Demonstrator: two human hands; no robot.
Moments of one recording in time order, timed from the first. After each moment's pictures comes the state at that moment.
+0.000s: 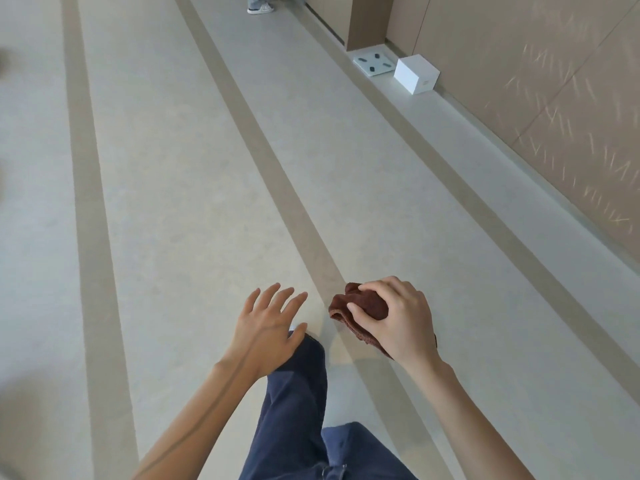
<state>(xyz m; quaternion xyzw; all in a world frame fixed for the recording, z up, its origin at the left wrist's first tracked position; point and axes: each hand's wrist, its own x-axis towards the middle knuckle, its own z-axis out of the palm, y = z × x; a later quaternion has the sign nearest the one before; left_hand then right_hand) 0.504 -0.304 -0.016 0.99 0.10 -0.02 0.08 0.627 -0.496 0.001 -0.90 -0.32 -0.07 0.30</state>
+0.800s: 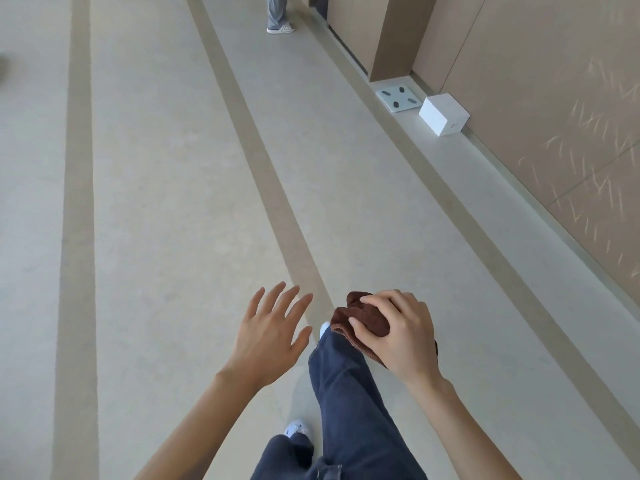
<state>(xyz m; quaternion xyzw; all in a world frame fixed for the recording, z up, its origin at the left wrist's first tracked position) 0.775 -0.072 -0.003 0.99 0.11 0.01 0.10 0.901 -0.259 0.001 -0.88 -0.38 -0.11 0.27</state>
